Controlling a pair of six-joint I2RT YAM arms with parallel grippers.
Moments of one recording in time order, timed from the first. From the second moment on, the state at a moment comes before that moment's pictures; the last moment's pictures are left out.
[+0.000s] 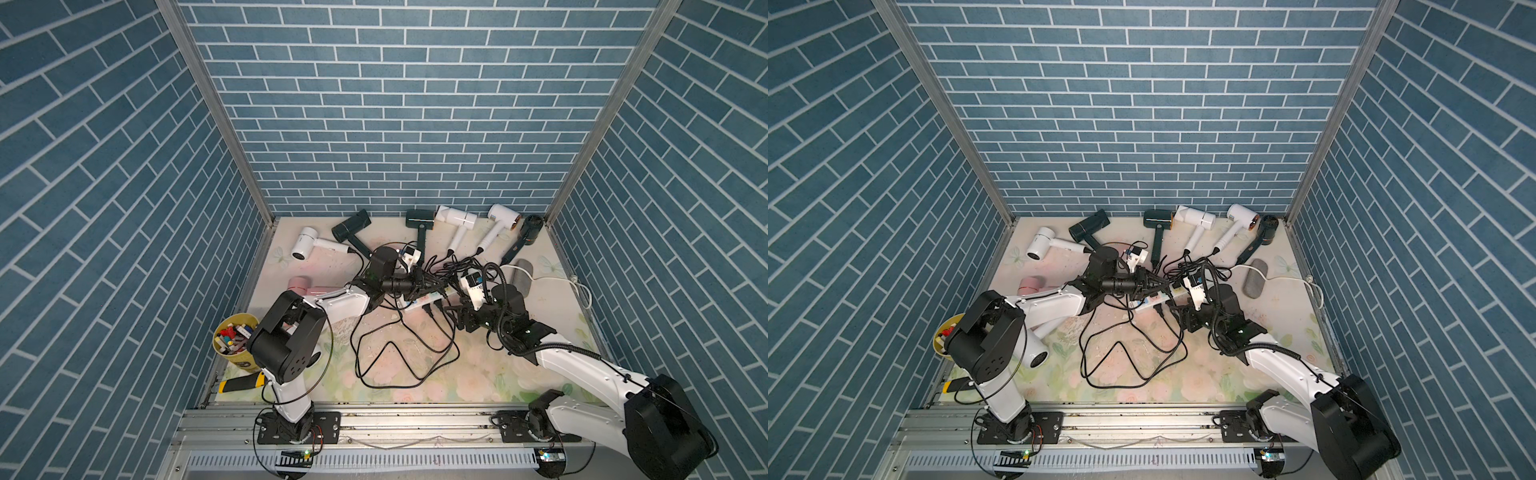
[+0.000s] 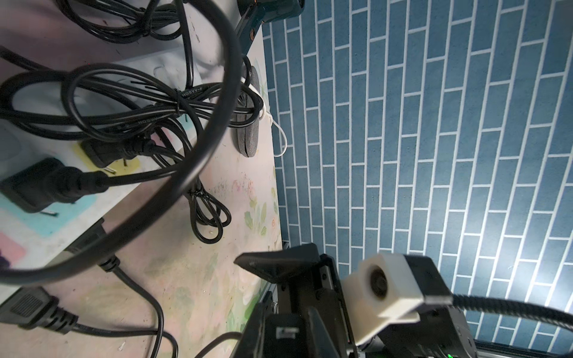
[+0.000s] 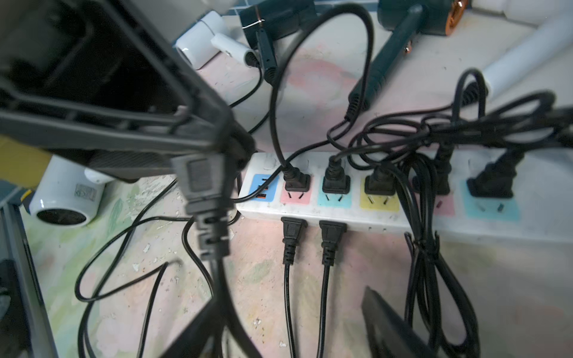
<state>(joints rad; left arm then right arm) -0.61 1.77 1.02 0.40 0.78 -1.16 0.56 1.12 0.50 0.09 -0.30 0.16</state>
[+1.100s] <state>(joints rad) -0.60 1.79 1.02 0.39 0.78 -1.16 0.59 1.24 0.63 0.08 -0.32 0.15</state>
